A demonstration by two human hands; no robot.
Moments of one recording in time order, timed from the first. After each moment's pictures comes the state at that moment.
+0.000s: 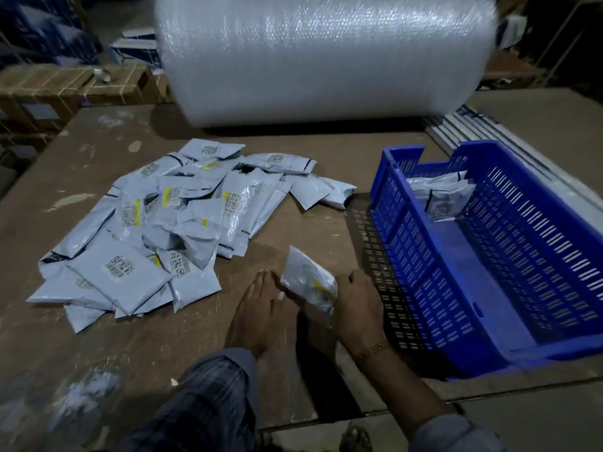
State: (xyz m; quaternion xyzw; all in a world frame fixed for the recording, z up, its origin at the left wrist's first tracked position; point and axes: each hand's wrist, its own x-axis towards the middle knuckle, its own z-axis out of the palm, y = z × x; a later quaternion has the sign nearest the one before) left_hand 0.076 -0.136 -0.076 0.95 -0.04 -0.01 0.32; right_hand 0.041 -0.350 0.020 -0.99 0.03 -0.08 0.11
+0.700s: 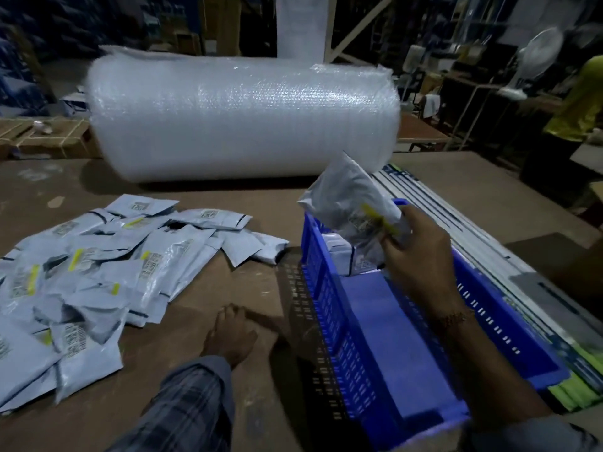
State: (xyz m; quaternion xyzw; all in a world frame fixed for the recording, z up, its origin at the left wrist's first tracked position) left_hand 0.174 -0.265 -0.057 0.97 -0.03 -0.13 0.20; right_hand 0.092 -0.570 0.217 -0.90 0.06 -0.32 0.28
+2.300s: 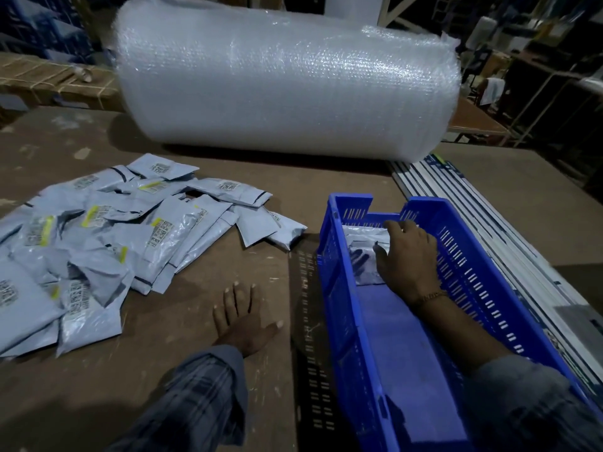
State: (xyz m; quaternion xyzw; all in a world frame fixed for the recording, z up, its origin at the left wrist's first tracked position) left_hand 0.164 -0.290 -0.066 0.95 0.03 -0.23 0.18; right_hand 0.201 -0.596 0.120 -0.98 0.03 -0.17 0.05
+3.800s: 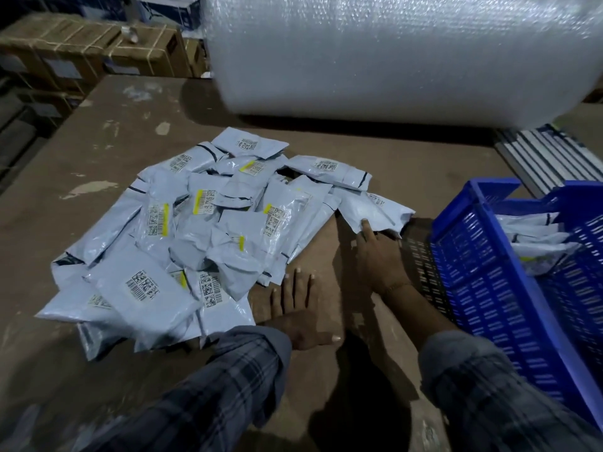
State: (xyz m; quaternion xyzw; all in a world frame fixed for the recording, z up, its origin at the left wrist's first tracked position) left_hand 0.180 -0.116 -0.048 0.91 -0.11 -0.38 0.09; right_hand 0.290 -0.337 -0.030 -0.99 -0.12 -0.08 -0.08
